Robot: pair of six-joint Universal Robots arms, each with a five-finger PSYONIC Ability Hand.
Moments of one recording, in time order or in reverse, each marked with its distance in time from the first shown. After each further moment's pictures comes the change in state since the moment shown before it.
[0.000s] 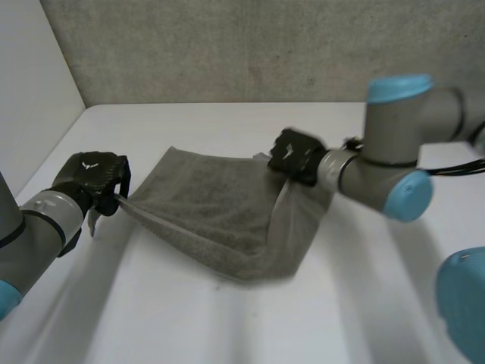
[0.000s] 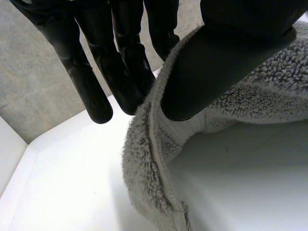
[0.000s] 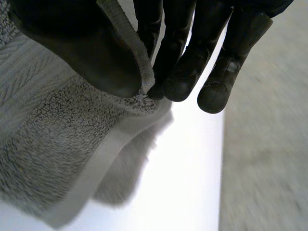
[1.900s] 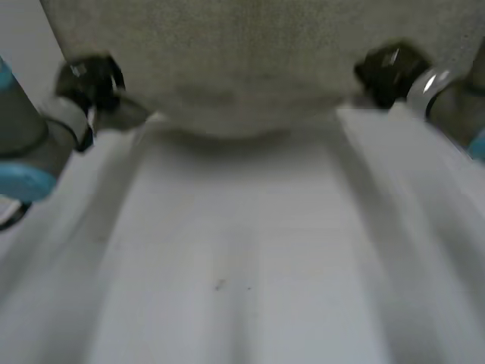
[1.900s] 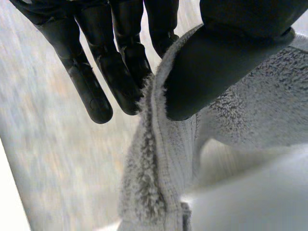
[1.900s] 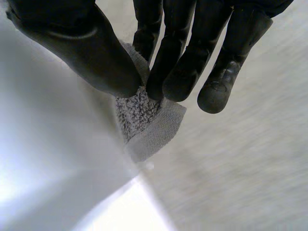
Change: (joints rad) left arm 0.019 -0.386 0.683 0.073 0.004 -0.280; right arm -0.214 -0.255 -0.027 -0.029 0.168 0.634; left_hand 0.000 0.001 0.001 0.001 0.000; right_hand 0.006 0.015 0.000 0.000 0.004
